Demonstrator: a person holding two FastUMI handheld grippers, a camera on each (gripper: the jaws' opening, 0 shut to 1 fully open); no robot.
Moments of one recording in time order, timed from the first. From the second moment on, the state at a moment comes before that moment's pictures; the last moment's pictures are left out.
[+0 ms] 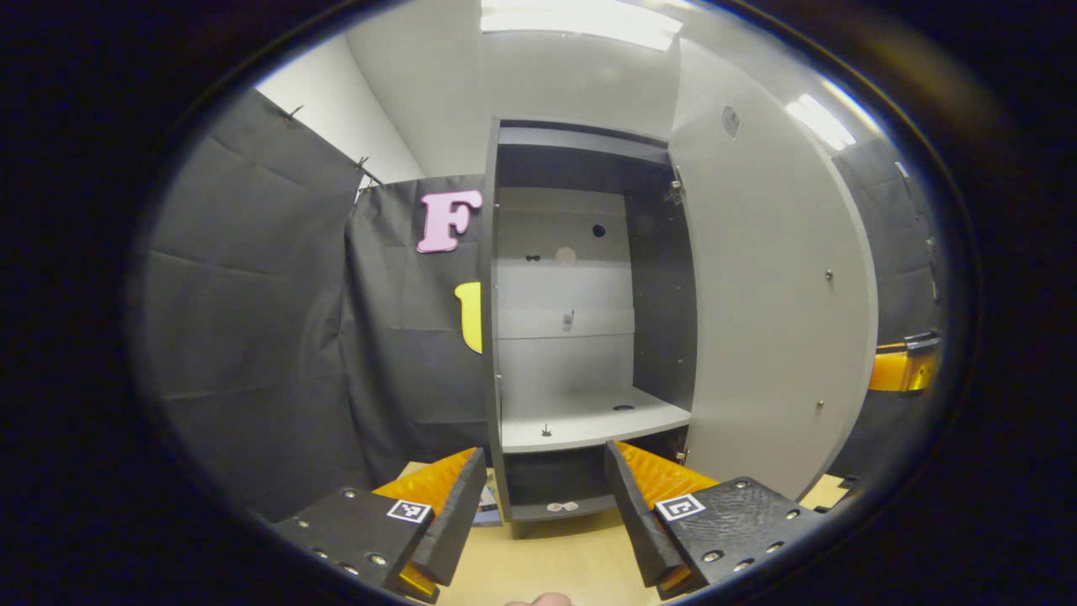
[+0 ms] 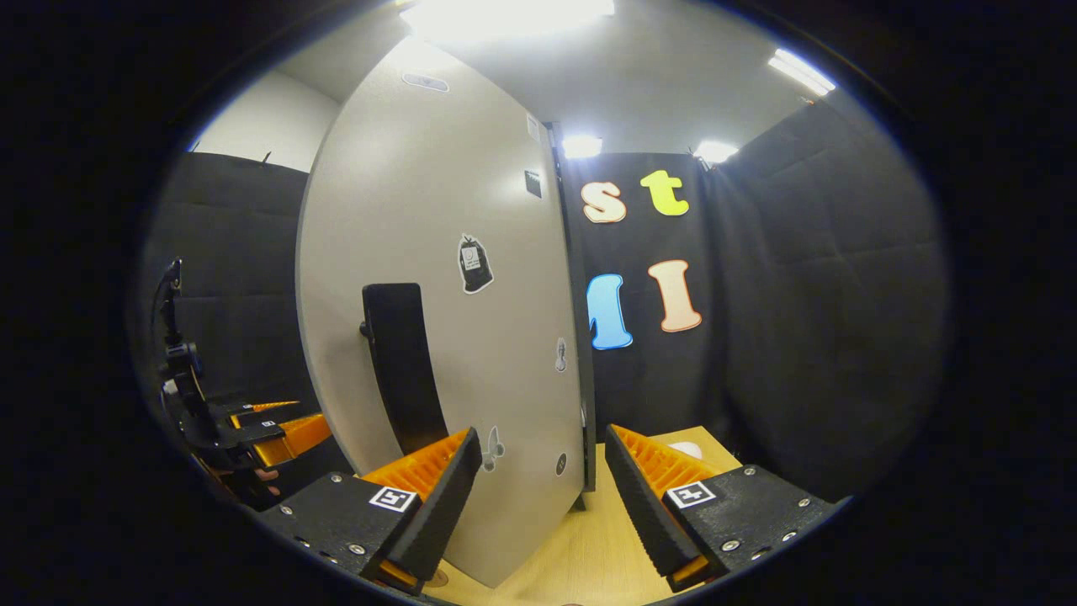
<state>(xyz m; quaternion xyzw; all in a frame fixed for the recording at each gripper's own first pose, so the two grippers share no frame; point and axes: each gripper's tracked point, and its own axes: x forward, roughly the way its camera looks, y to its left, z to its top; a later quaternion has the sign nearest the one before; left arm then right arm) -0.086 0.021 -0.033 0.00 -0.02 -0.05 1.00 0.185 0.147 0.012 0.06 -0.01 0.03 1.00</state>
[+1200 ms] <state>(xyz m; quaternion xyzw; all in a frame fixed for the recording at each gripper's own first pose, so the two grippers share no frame) -0.095 0.049 -0.007 0.04 -0.05 -0.02 1.00 0.211 0.197 0.056 0.08 -0.04 0.09 0.99</state>
